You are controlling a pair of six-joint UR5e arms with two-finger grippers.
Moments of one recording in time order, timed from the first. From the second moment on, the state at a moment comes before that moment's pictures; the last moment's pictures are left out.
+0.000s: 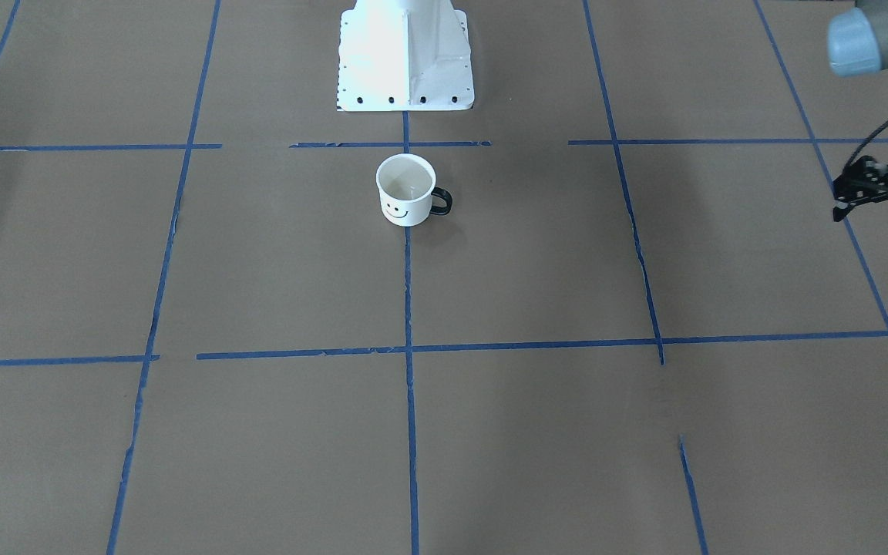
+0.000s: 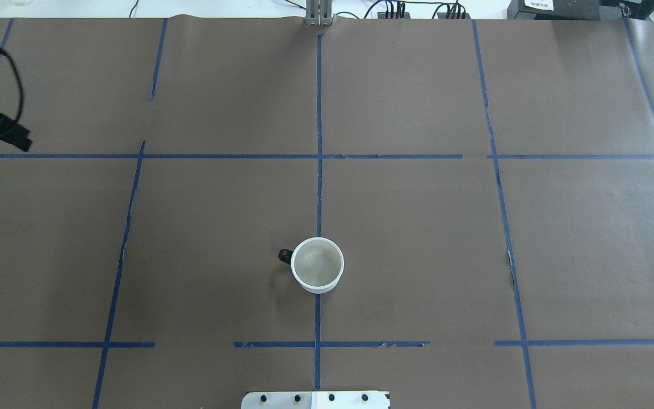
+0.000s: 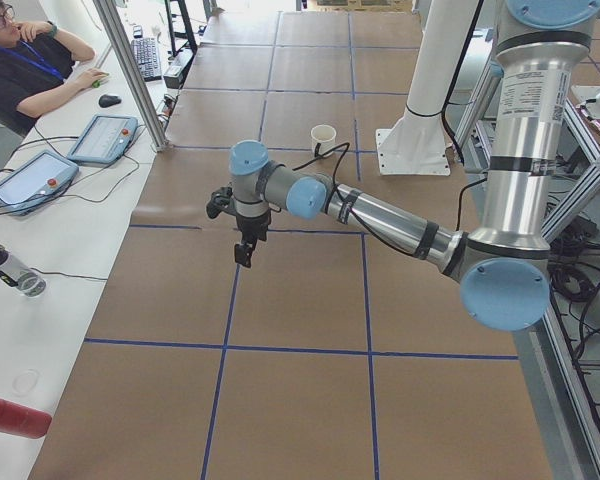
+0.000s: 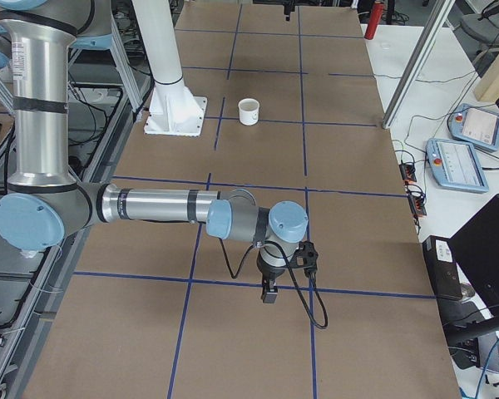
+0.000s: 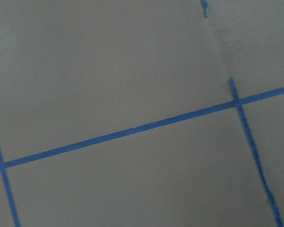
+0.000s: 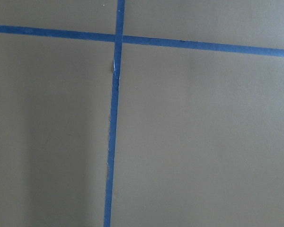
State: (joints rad) left arm -1.33 -1.59 -1.84 -1.57 -2.25 0.00; right arm 1.57 -1.63 1.65 -1.72 2.28 -0.15
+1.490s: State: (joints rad) left arm -1.64 -1.52 -1.66 -1.59 -2.37 0.25; right arm 1.57 -1.63 1.65 -1.72 2.28 -0.15
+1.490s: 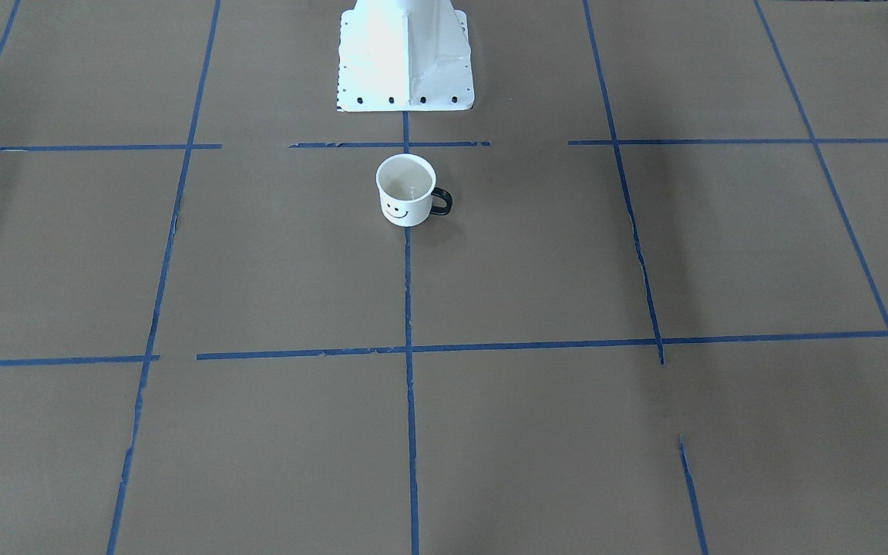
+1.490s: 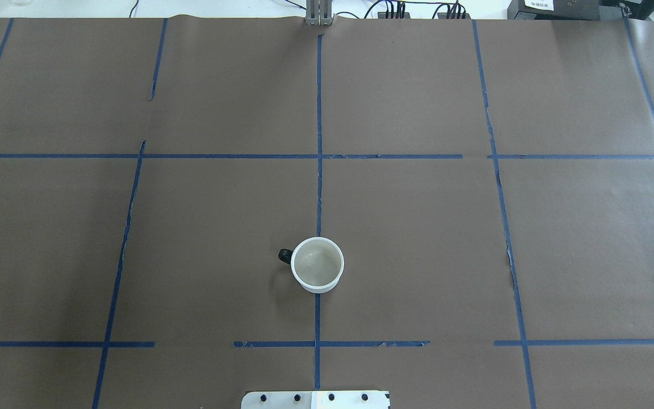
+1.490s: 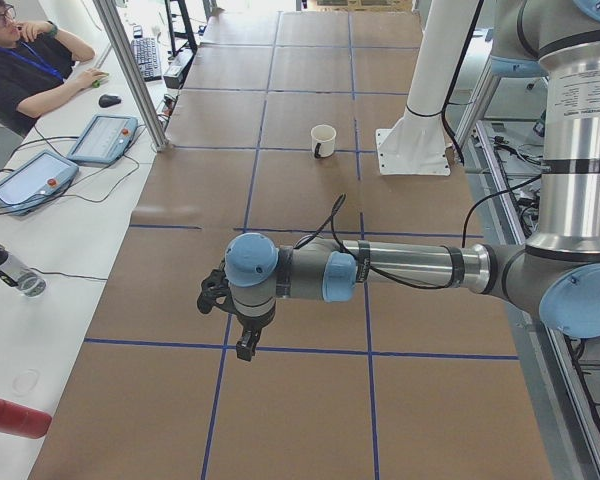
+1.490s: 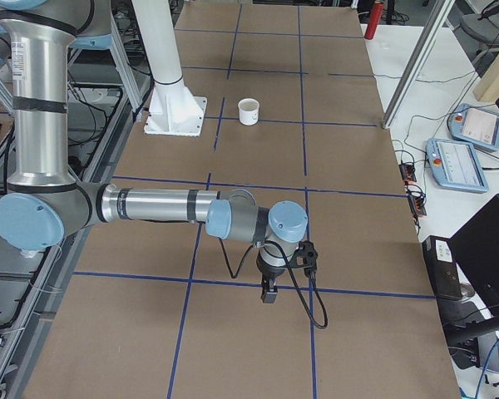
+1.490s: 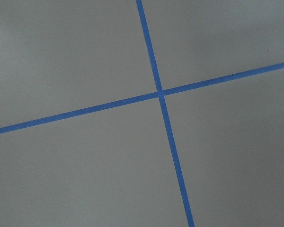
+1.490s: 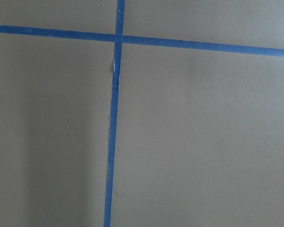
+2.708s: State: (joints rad) left arm -1.64 -1.51 -1.67 -1.60 -2.37 0.24; right arm 1.57 -1.63 1.65 -1.72 2.28 -0.15
